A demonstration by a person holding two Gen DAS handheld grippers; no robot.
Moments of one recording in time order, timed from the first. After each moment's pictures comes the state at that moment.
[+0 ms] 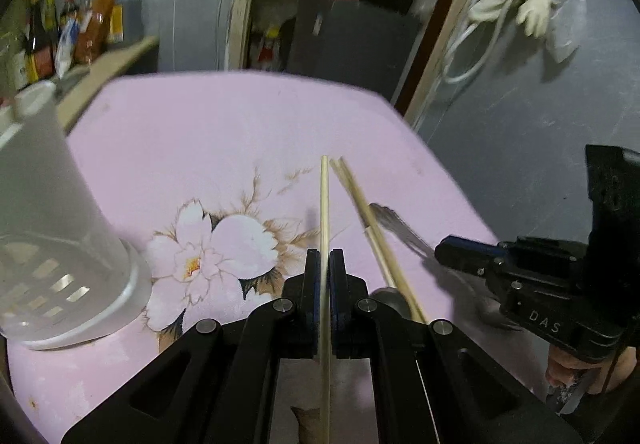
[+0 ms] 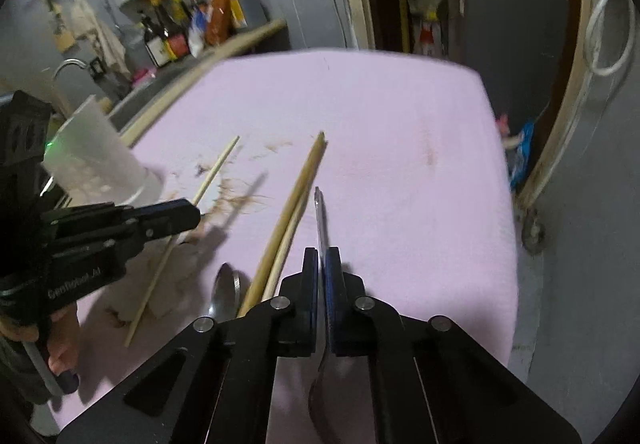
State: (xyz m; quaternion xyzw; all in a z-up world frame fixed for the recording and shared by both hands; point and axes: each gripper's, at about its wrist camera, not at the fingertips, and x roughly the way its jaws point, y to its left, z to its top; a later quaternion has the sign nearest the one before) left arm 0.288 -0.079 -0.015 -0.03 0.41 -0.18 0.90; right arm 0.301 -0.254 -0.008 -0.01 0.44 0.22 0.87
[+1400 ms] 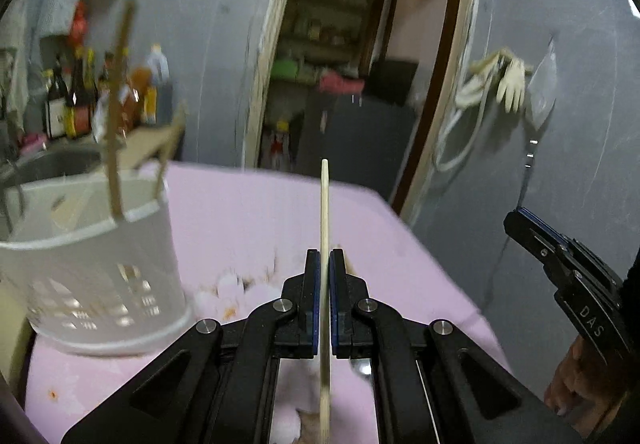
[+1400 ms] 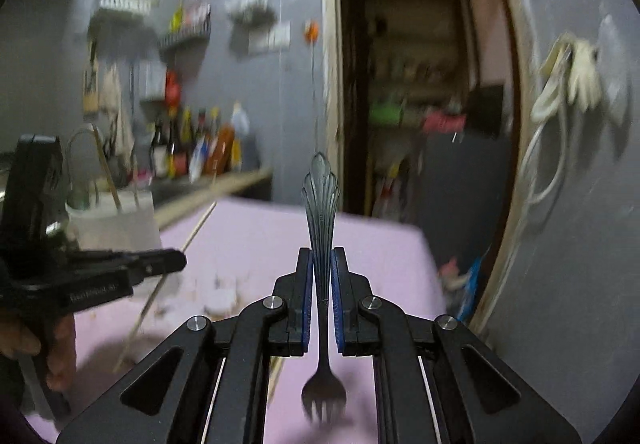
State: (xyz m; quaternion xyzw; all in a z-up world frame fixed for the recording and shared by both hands) left arm 0.224 -0.061 0.033 -0.06 0.23 -0.16 0.96; right arm 0.206 -0.255 0.061 -0.03 0.14 0.14 0.98
